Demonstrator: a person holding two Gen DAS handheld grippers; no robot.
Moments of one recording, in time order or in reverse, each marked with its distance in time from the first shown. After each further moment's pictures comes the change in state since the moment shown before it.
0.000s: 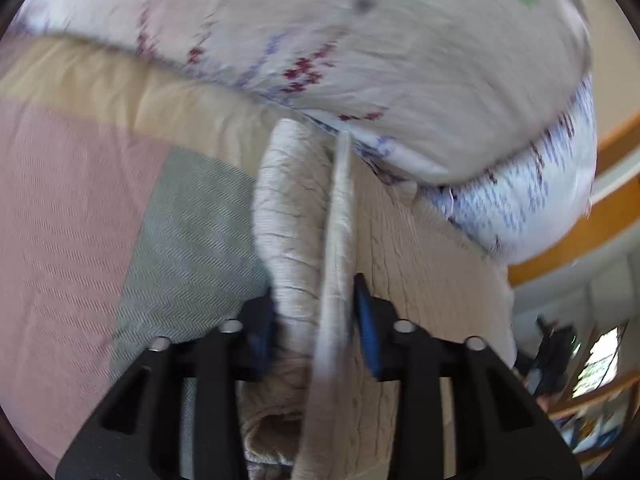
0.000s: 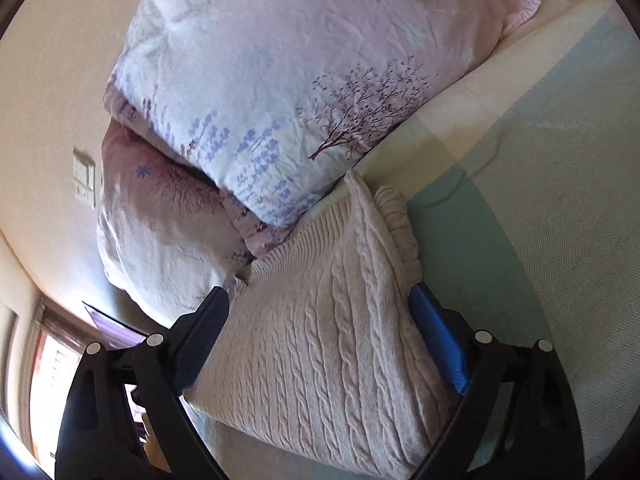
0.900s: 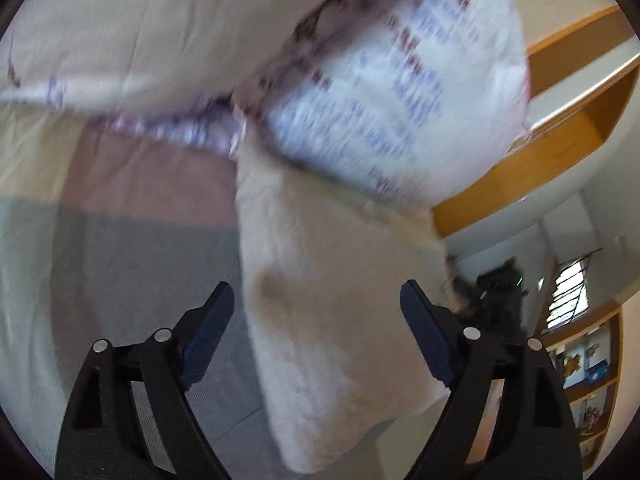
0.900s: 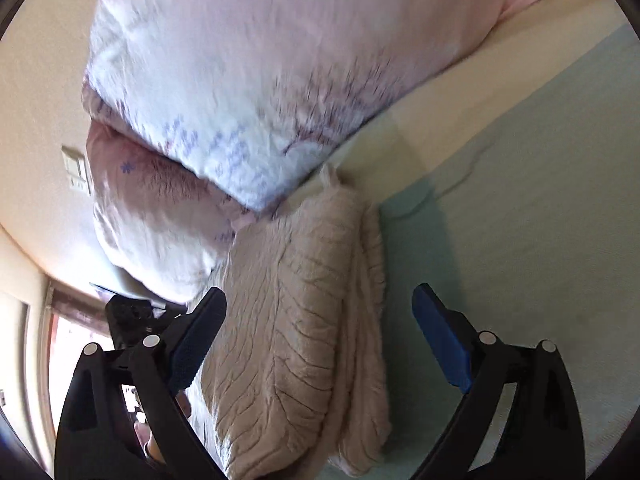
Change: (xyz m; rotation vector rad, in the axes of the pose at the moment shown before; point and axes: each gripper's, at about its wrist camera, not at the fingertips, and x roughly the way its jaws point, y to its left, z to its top) left arm 0.093 -0.175 -0.061 0.243 0.171 -0.164; right arm 0.008 -0.033 0.038 0.037 0.219 0.000
